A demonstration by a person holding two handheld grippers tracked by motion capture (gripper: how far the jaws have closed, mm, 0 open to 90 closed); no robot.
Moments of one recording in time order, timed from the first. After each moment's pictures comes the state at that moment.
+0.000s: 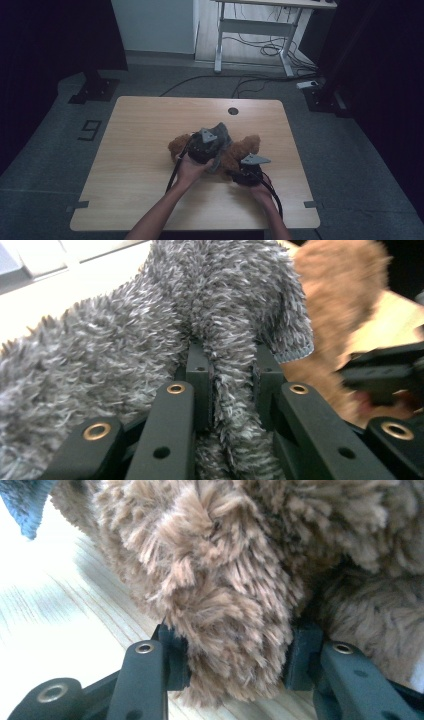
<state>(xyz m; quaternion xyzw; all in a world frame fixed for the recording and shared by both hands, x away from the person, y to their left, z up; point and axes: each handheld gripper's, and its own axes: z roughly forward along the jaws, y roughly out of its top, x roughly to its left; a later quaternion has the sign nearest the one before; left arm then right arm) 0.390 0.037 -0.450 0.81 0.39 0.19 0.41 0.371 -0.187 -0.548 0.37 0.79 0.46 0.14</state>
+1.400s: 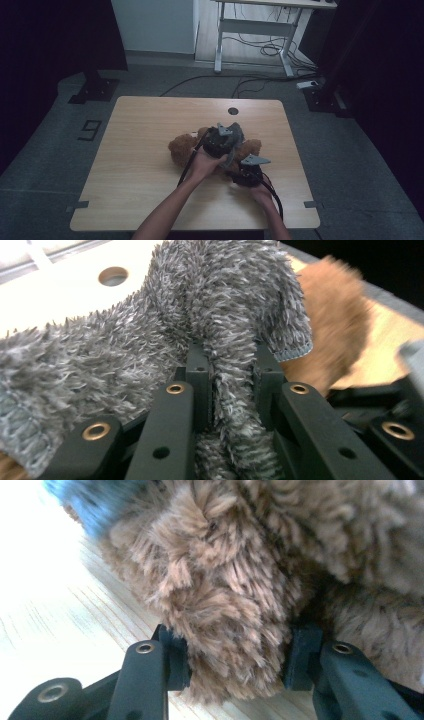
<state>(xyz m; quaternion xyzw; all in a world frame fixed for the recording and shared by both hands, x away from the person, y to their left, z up) 0.408 -0.006 -0.441 0.83 0.37 0.17 0.39 0.368 -0.186 -0.548 0.38 0.79 0.46 0.14</state>
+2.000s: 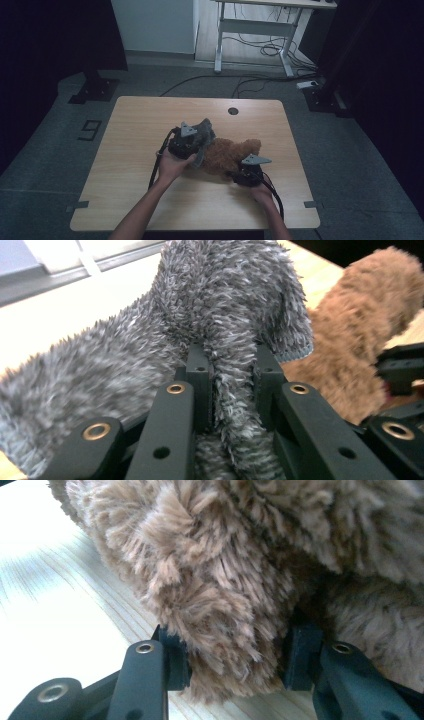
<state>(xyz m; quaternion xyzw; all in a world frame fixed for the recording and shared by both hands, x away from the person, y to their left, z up) 0.386 0.085 -0.424 0.80 0.40 0.21 0.40 0.370 -0.189 -0.549 0.38 0.79 0.47 0.13</state>
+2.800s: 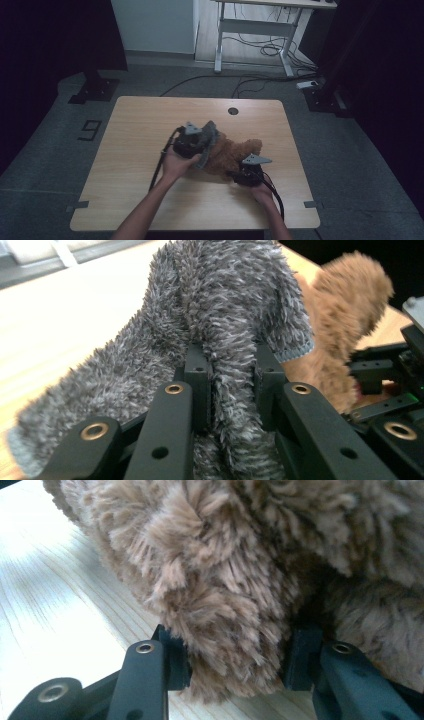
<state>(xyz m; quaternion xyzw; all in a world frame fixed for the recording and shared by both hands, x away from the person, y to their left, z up) 0.395 0.045 -0.432 0.82 0.38 0.17 0.40 0.371 -0.191 -0.550 0.38 0.79 0.47 0.13</state>
